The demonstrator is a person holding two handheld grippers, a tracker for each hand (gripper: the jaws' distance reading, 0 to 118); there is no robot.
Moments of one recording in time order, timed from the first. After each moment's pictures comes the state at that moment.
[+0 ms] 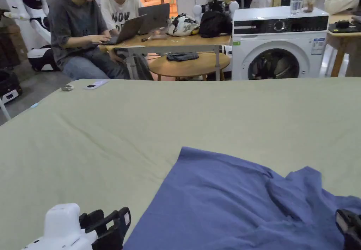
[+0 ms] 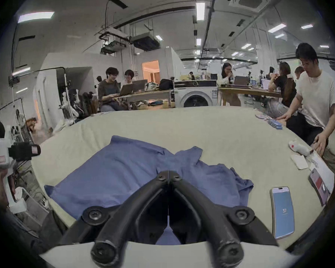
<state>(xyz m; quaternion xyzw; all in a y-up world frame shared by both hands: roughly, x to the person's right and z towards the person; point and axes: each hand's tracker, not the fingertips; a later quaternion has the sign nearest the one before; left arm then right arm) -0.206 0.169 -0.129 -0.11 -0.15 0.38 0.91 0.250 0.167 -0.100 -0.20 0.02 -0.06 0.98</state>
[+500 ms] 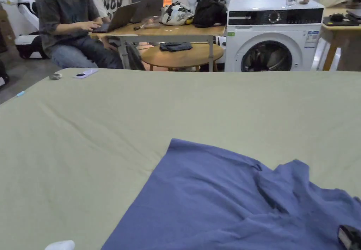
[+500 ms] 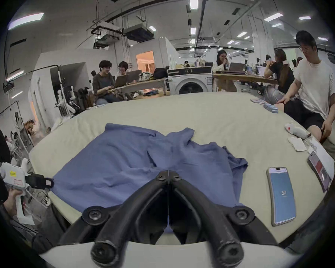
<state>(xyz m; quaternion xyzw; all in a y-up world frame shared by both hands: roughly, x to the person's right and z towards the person) -0.222 0.087 -0.141 -0.41 -0.08 0.11 0.90 0.273 0.151 -0.088 -0.23 0.00 -0.07 0.97</state>
